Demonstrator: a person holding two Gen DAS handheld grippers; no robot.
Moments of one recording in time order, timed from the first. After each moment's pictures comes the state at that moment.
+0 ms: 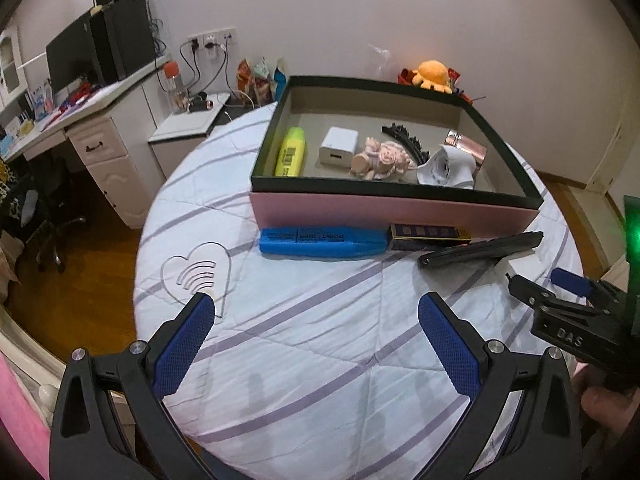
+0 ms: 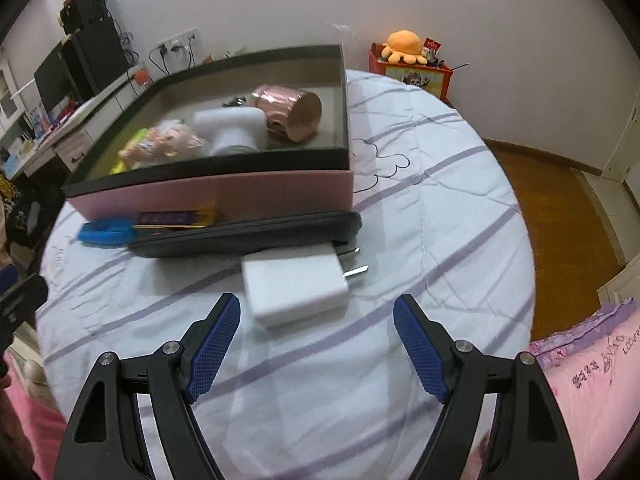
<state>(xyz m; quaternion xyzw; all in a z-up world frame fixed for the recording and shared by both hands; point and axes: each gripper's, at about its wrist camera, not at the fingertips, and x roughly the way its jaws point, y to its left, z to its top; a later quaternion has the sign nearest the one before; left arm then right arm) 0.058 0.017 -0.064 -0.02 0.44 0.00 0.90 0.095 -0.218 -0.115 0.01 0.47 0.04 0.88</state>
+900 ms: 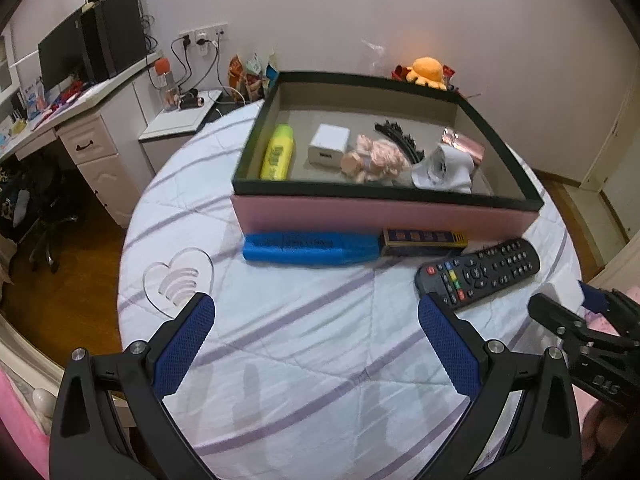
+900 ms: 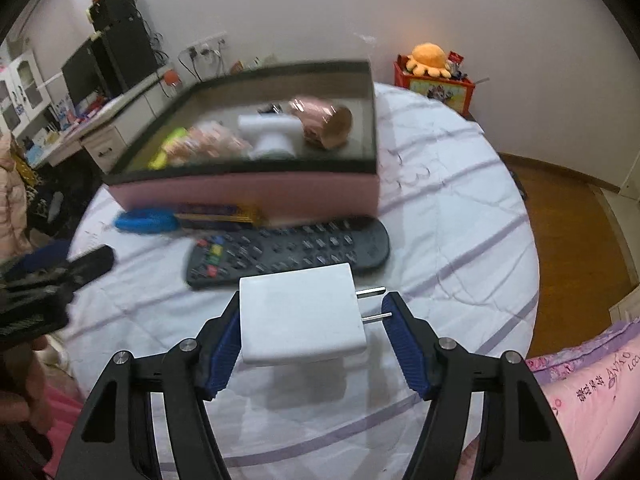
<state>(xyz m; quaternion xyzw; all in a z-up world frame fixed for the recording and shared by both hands) 0.072 0.016 -0.065 -0.02 0.44 -0.01 0.90 0.071 -0.208 -0.090 0.02 0.45 0.09 0.89</state>
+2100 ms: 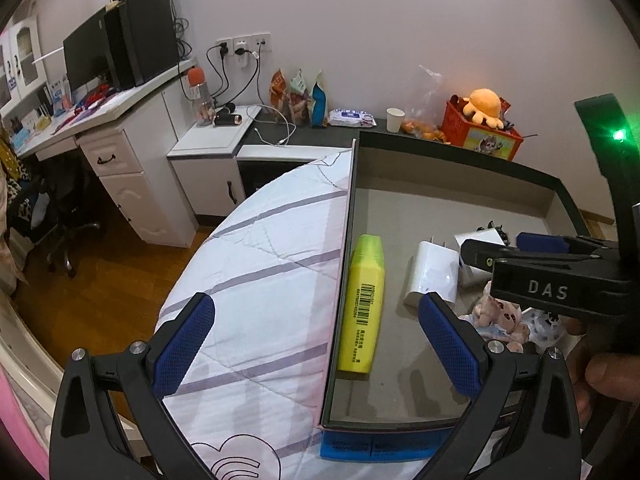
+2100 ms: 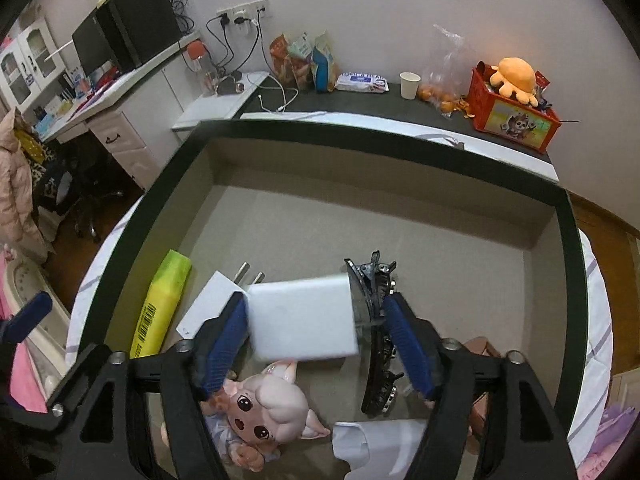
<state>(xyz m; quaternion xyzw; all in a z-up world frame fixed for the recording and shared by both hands) 0.203 0.068 -0.064 -0.03 0.42 0.06 0.90 0.291 -0.104 -0.094 -0.03 0.50 0.16 0.85</state>
